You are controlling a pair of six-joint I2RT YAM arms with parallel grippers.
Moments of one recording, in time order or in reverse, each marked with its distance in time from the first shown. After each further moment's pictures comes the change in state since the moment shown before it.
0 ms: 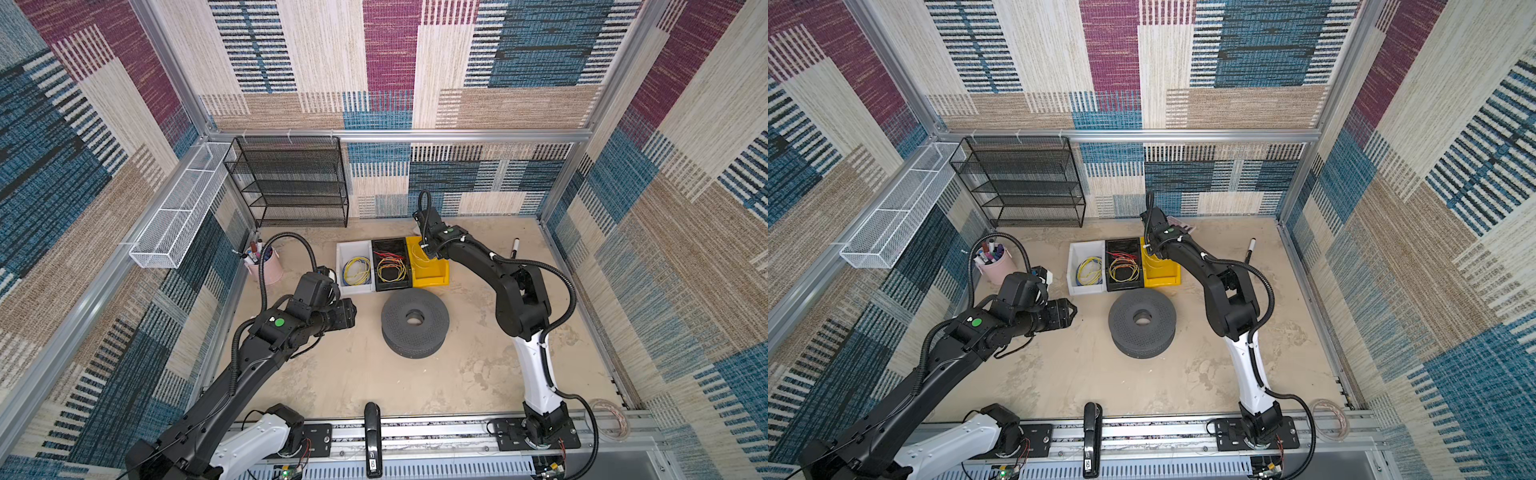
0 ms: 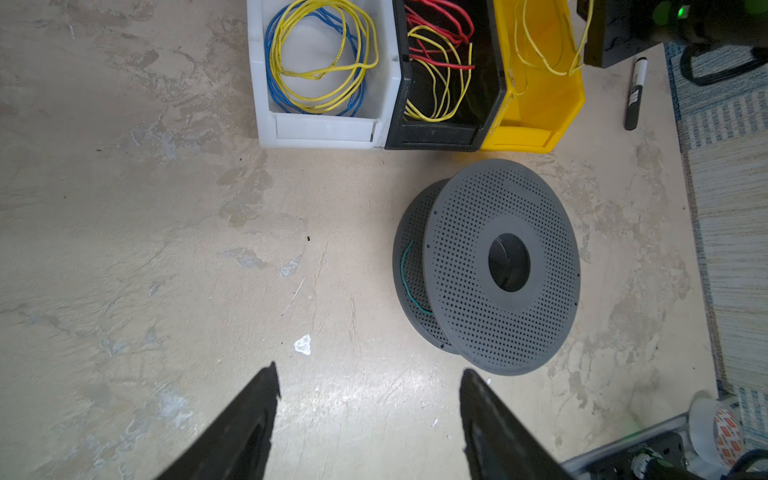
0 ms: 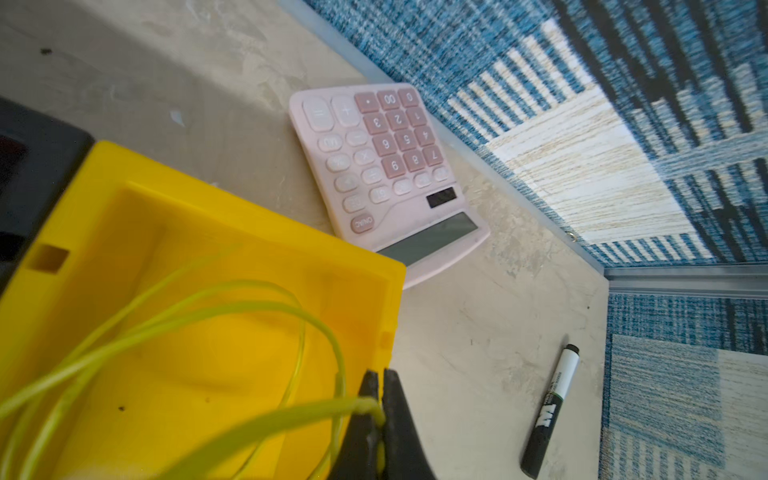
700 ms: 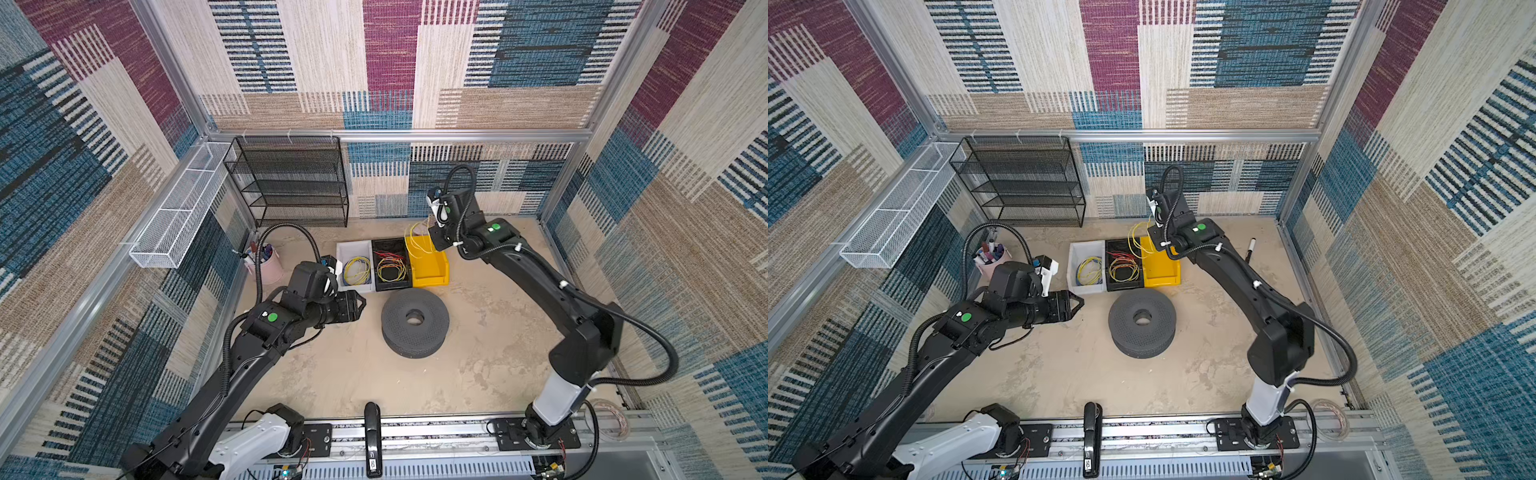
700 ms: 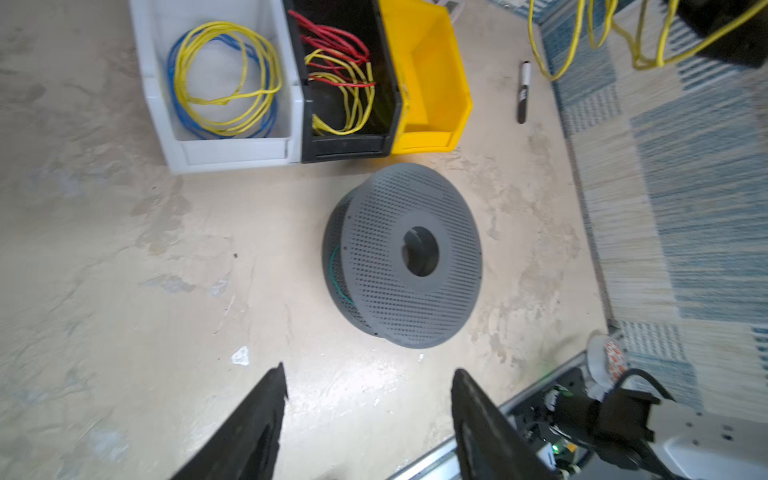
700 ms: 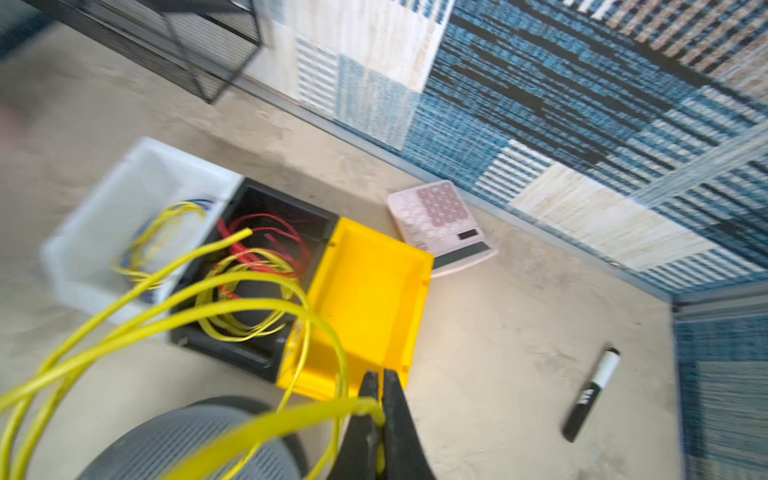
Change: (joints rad) left arm 0.001 0.012 0.135 0.011 0.226 0.040; right arm 0.044 -0.552 -0.217 -0.096 -0.424 0.206
